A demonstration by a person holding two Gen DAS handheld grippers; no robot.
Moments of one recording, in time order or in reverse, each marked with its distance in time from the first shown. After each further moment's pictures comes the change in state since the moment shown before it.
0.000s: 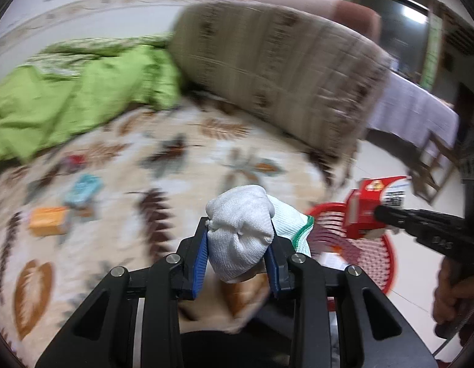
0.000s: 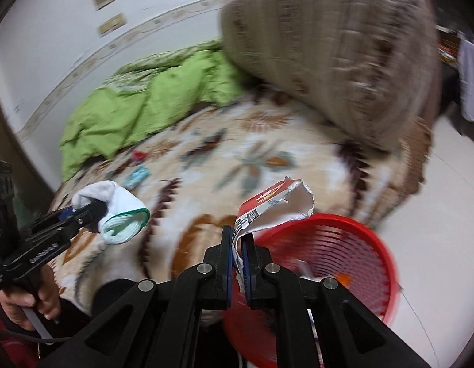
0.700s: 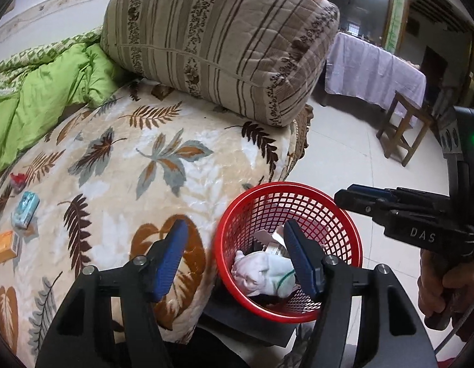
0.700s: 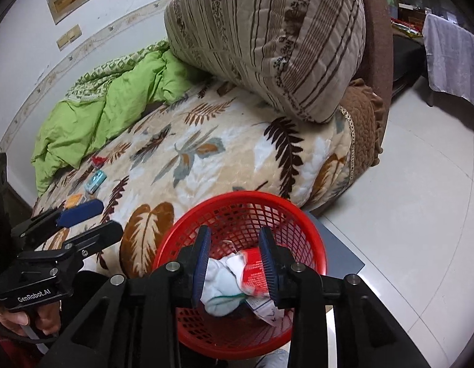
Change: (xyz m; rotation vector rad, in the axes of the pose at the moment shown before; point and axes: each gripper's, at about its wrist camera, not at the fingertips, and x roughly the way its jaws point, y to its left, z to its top) left arm 0.043 -0.074 0.000 0.111 0.097 -0.114; right arm -0.012 -0.058 -0.009 0.087 0.030 -0.090
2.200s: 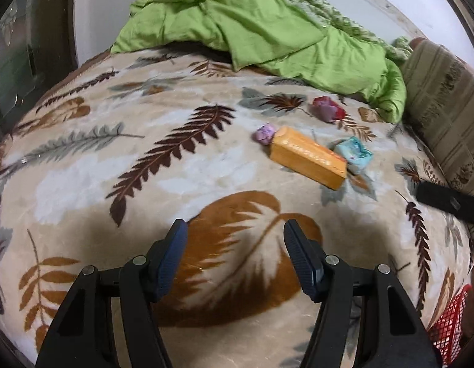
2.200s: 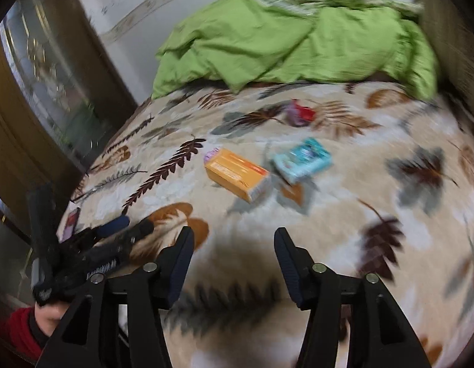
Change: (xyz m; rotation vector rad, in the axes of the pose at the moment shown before) left arm -0.122 0.357 -0.184 -0.792 -0.090 0.643; right arm 0.209 0.383 0.023 -0.585 0.278 0.522
